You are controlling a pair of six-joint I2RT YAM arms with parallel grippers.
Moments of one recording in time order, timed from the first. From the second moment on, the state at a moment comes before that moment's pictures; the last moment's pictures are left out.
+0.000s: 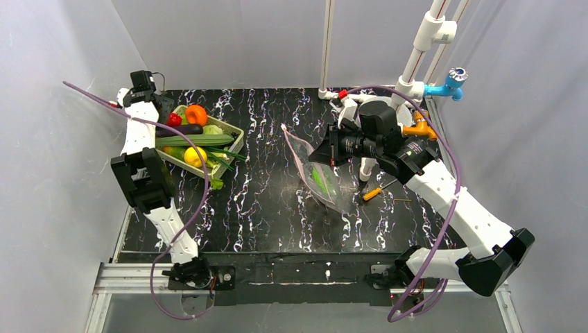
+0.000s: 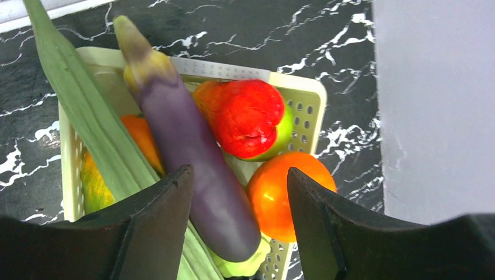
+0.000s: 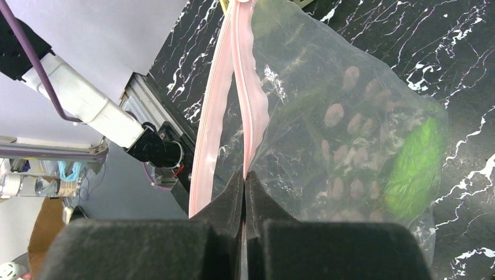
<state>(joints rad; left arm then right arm) 0.29 1.95 1.82 -0.75 -0.22 -0.97 0.68 1.23 1.36 -0.60 -0.41 0.45</state>
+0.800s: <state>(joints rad) 0.30 2.05 1.85 -0.87 -0.25 -1.08 0.68 1.26 1.38 -0.61 -0.40 0.44</state>
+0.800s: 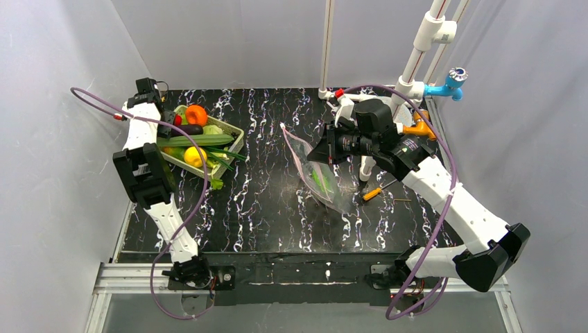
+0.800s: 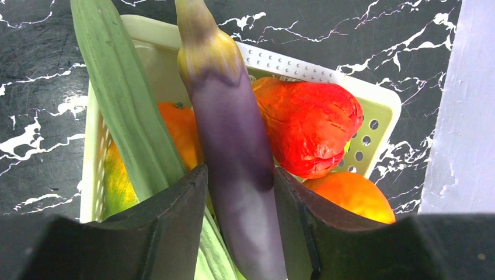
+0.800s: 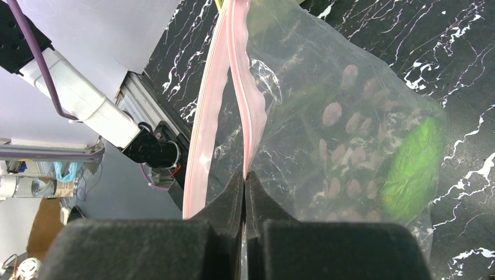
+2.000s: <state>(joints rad) 0.31 1.88 1.77 -0.87 -0.22 -1.11 0.68 1.27 1.39 -0.61 -0.41 0.47</state>
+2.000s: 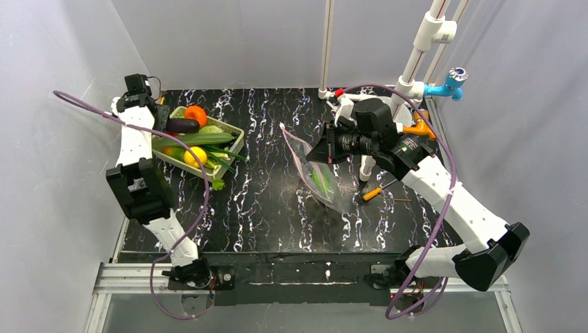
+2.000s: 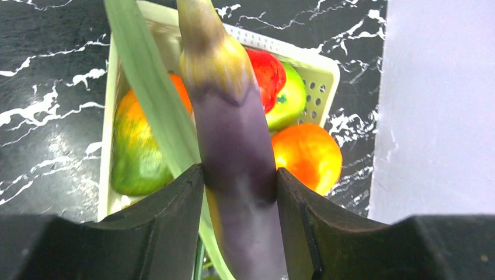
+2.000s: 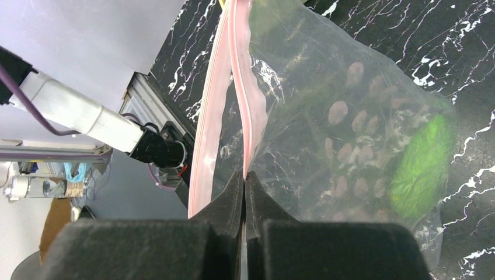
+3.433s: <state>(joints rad) -0.68 0.99 0.94 0.48 0.37 -0.52 0.68 1.34 1.48 -0.57 -0.58 0.69</state>
